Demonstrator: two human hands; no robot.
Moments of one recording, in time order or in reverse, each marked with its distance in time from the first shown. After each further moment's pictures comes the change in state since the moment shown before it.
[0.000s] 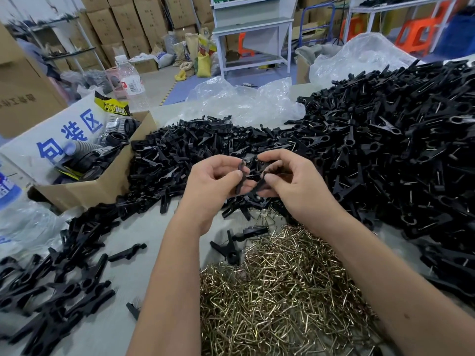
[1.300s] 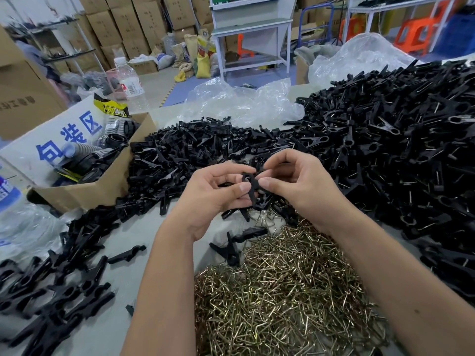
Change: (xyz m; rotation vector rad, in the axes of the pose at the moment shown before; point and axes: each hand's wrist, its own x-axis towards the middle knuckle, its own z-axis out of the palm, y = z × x) left_hand -0.003 -0.002 -0.011 -0.100 -0.242 -0.046; right_hand 0.001 0.001 -0.013 0.086 -0.074 -0.032
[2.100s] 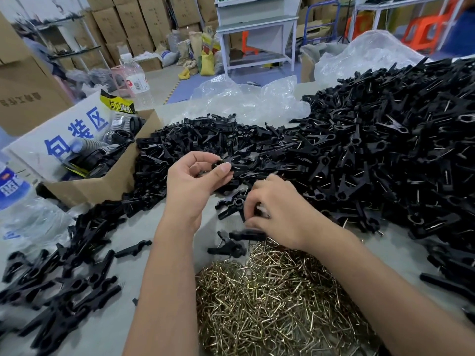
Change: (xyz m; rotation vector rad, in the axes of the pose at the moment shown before) left_hand 0.002 -0.004 -0.017 -0.034 0.413 0.178; right_hand -0.014 -0.009 0.038 -0.916 -0.351 -0.114
